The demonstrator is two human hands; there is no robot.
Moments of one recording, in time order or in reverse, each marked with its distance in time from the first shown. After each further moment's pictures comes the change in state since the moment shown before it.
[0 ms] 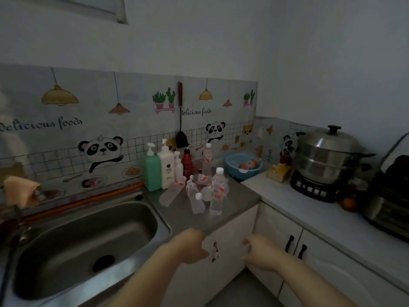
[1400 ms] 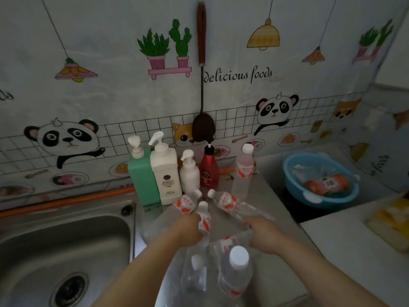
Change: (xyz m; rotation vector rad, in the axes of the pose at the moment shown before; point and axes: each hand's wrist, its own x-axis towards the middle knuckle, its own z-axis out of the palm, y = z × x) left_hand 0.428 -0.068 -0.085 -0.204 0.038 -0.342; right_hand 0.507 0.001 -0.099 -0.180 -0.222 -0.418
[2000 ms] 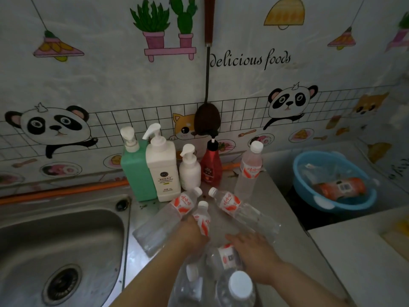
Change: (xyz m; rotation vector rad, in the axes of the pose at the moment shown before) left_hand 0.043 -0.005 0.038 -0.330 0.081 -0.282; right_hand 0.033 0.013 0.048 -0.317 -0.097 -0.273
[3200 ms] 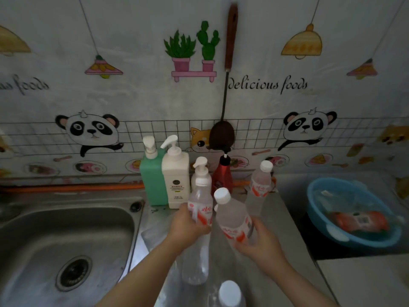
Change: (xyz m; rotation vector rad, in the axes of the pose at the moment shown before) left_hand -0.032 0.020 -0.041 -0.539 0.327 0.076; right_hand -0.013 -0.002 -0.057 0.909 0.515 0.073
